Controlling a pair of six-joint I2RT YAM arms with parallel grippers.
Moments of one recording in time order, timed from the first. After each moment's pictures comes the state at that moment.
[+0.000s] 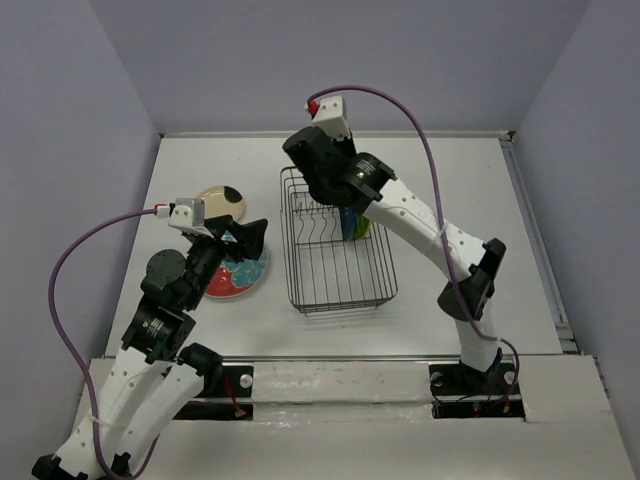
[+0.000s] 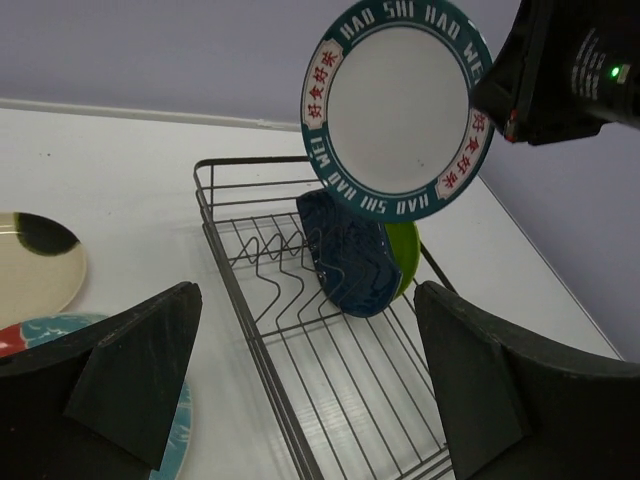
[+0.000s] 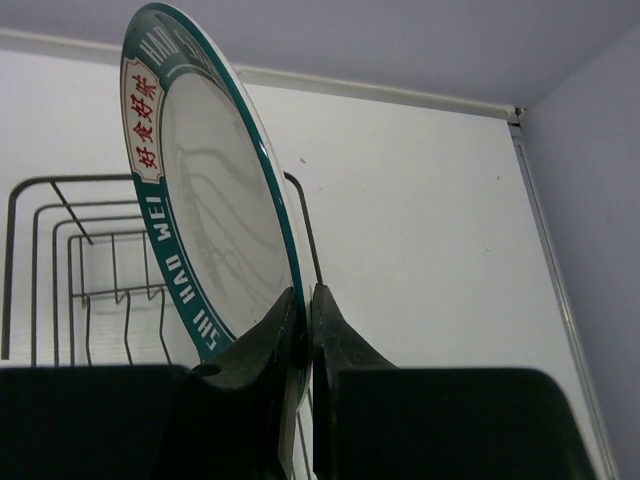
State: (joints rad) left arm -0.47 0.51 0.69 -0.15 -0.07 -0.37; right arm 0.92 1.96 2.27 -0.93 1.09 0.28
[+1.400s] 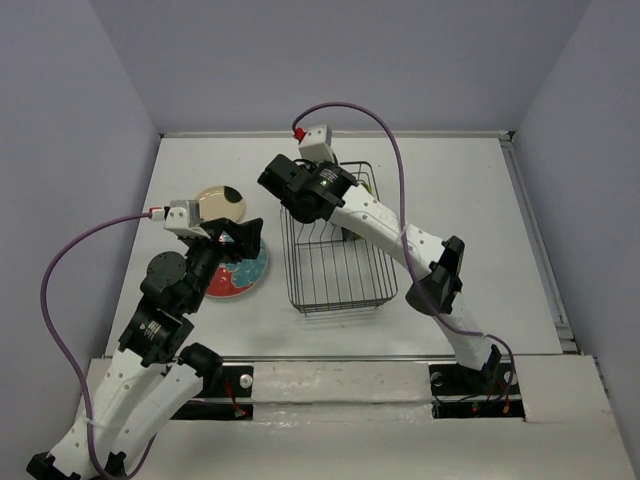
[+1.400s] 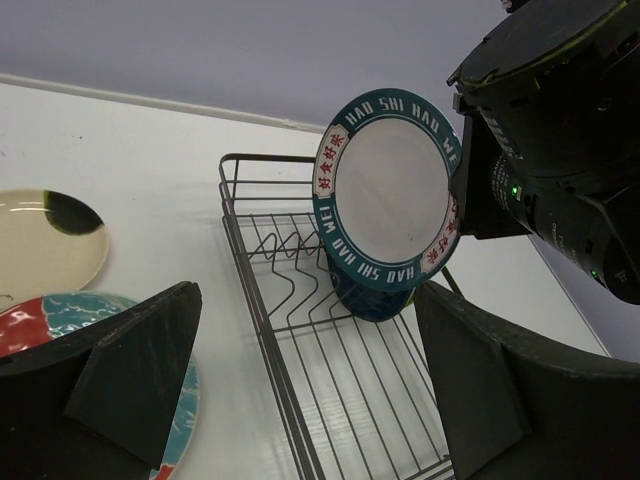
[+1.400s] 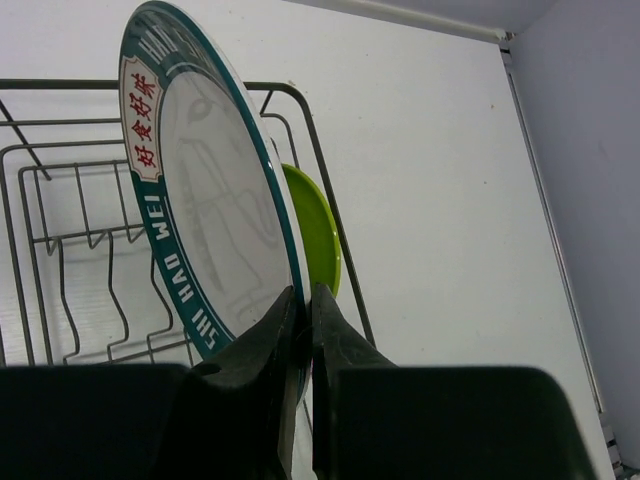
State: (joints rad) left arm -0.52 0.50 0.71 -0.20 -0.21 -0.40; right arm 1.00 2.22 2.50 -1.36 1.17 0.62
